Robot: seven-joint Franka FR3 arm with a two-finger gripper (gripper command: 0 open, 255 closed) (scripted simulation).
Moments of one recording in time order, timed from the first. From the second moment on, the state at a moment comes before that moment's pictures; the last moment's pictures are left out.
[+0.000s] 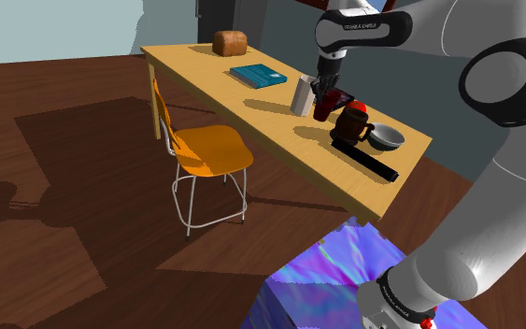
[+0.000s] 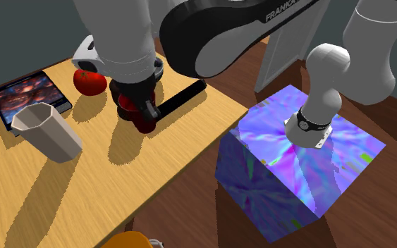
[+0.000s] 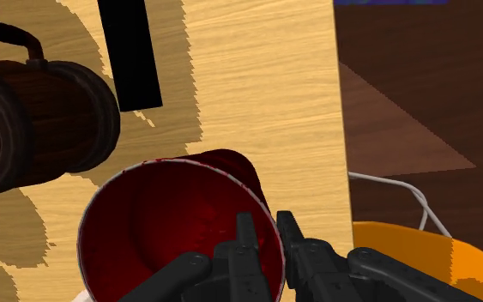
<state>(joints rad) -0.11 0.18 -0.16 -1.67 -0.18 1.86 -0.23</state>
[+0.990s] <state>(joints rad) -0.11 0.19 -0.16 -1.46 -0.17 1.67 -0.27</state>
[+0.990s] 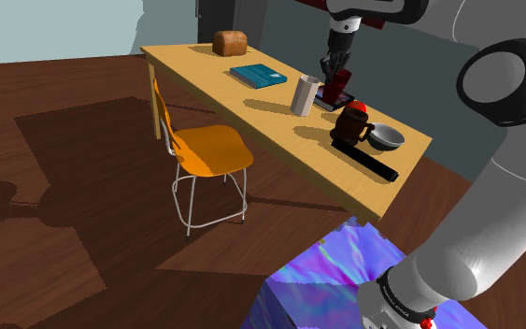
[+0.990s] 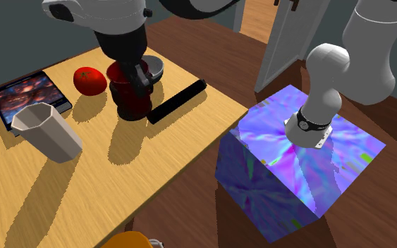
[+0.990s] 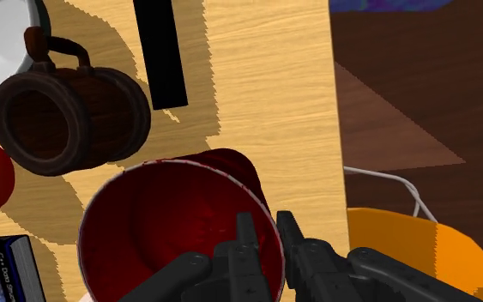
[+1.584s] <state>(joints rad) -0.24 0.26 -0.23 -1.33 -0.14 1.64 -0.47</state>
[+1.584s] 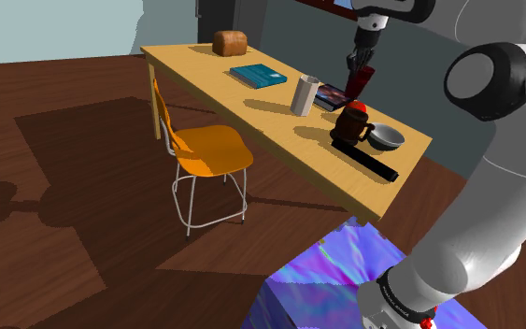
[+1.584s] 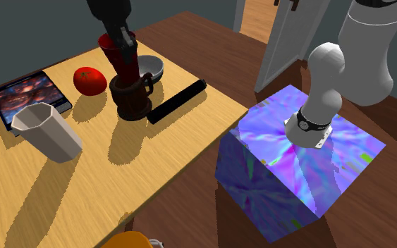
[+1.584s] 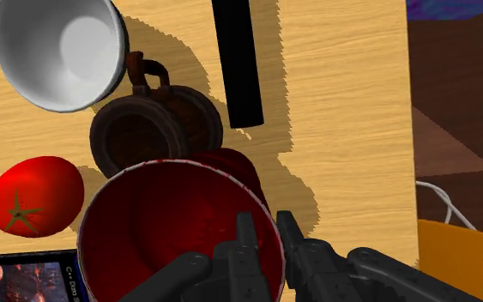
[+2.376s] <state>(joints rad) -0.42 0.44 -0.29 -1.07 -0.06 1.58 -0.69</state>
